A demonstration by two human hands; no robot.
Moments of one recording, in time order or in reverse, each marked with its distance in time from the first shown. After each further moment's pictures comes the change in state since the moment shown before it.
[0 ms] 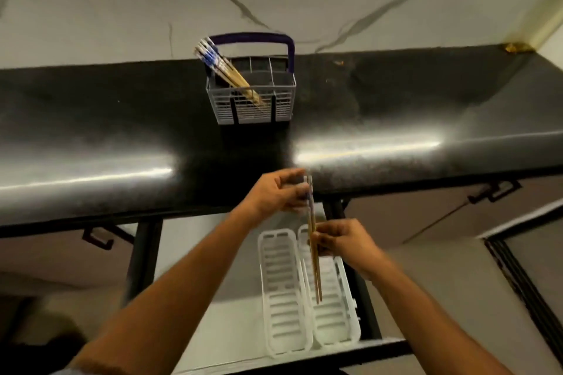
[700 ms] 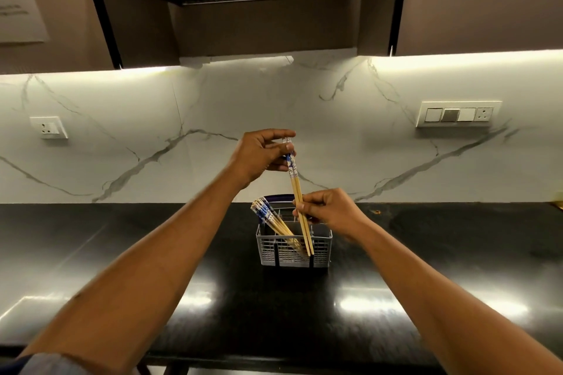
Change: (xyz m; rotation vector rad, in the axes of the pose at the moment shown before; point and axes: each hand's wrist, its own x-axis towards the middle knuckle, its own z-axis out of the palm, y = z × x) left_hand 0.000 0.313 -0.088 0.377 0.382 0.710; right_hand 0.093 -0.308 -0.004 -0.299 -0.097 -0.650
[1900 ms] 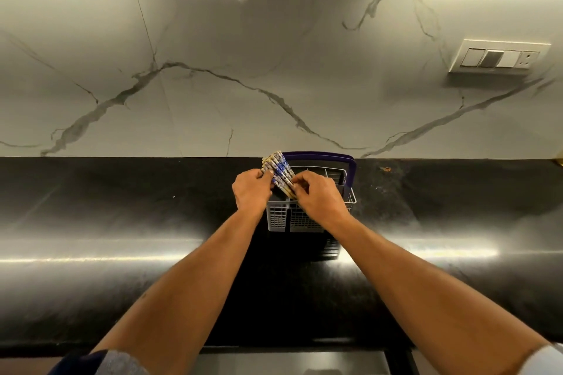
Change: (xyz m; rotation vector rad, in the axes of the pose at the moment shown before) left_hand 0.000 -0.256 -0.002 0.110 0.450 -0.593; right_hand 0.091 0.097 0.105 -0.515 0.245 0.088
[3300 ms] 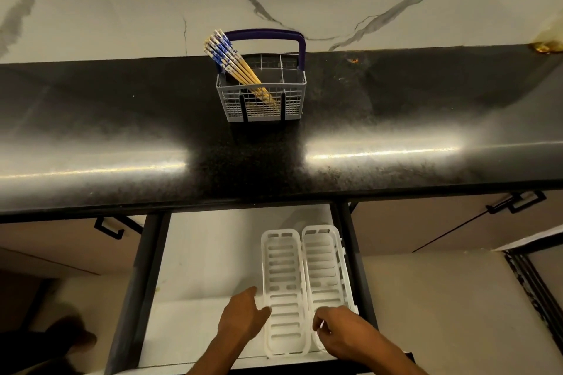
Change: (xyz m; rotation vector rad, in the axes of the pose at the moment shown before) left_hand -0.387 -0.253 -0.039 0.804 -0.662 -0.422; right_hand -0.435 0.158 0.015 -0.096 -0.890 0.460
